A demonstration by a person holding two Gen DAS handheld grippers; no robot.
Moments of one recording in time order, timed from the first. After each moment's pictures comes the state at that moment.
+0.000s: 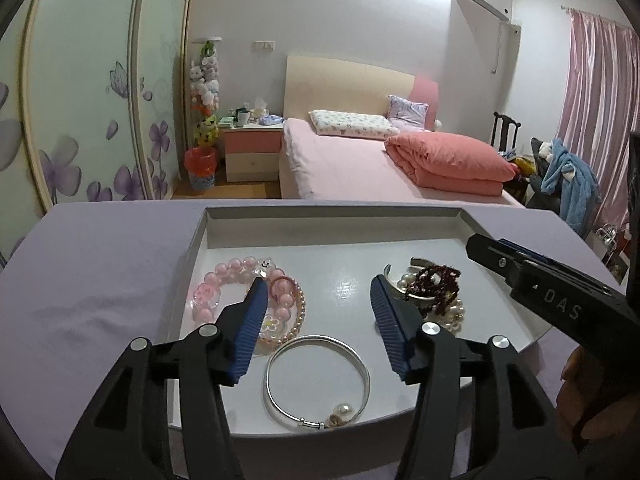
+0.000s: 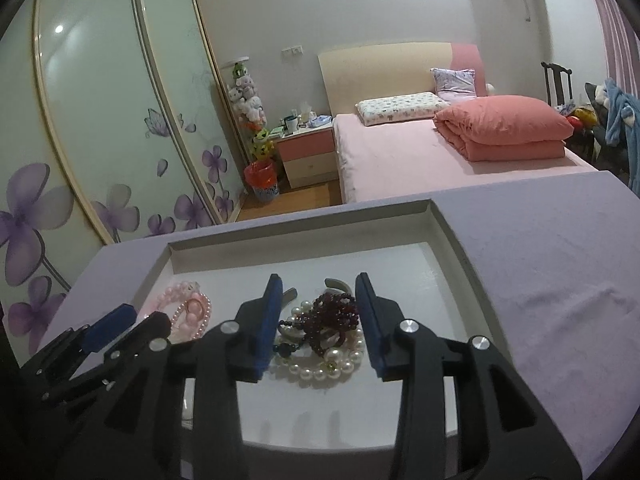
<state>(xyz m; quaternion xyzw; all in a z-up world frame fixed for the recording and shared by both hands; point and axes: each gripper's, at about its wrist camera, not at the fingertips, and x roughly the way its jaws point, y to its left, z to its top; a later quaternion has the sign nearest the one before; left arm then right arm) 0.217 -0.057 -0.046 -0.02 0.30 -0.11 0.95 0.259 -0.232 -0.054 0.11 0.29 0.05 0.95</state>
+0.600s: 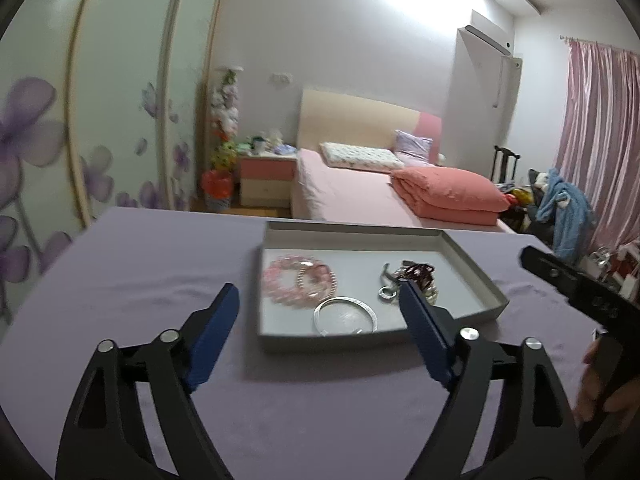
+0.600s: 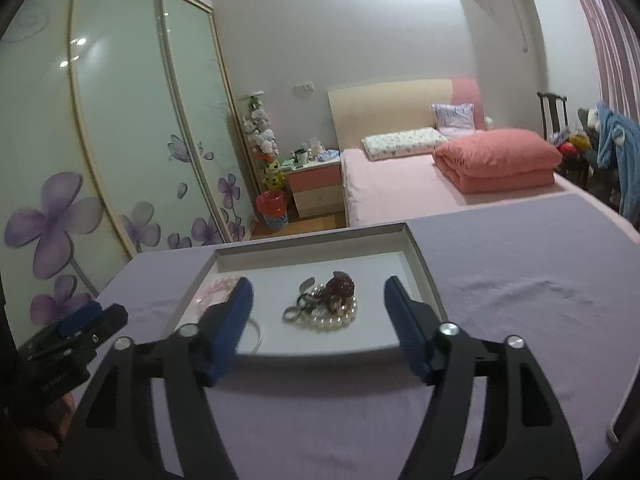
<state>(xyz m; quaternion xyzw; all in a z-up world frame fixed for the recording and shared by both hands) 0.114 -0.006 0.001 -0.03 0.24 -0.08 0.97 0.123 -0.235 -0.001 0.09 0.23 0.06 0.97</state>
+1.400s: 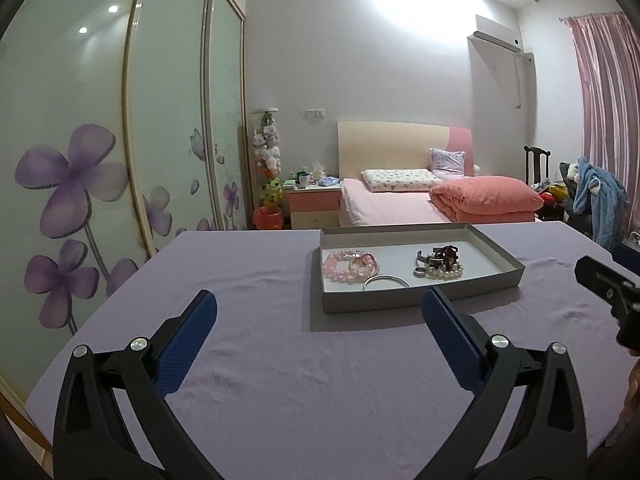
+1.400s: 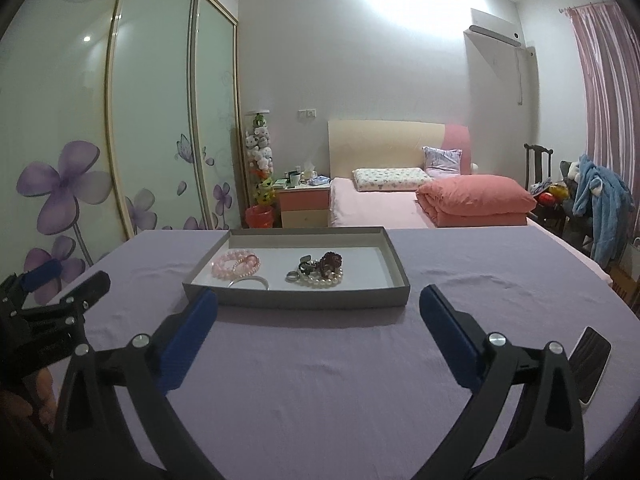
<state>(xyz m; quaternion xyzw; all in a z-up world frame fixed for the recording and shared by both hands) 0.020 -0.007 -0.006 0.03 0.18 0.00 0.98 0.008 -0.218 -0.009 0.02 0.18 0.02 0.98</state>
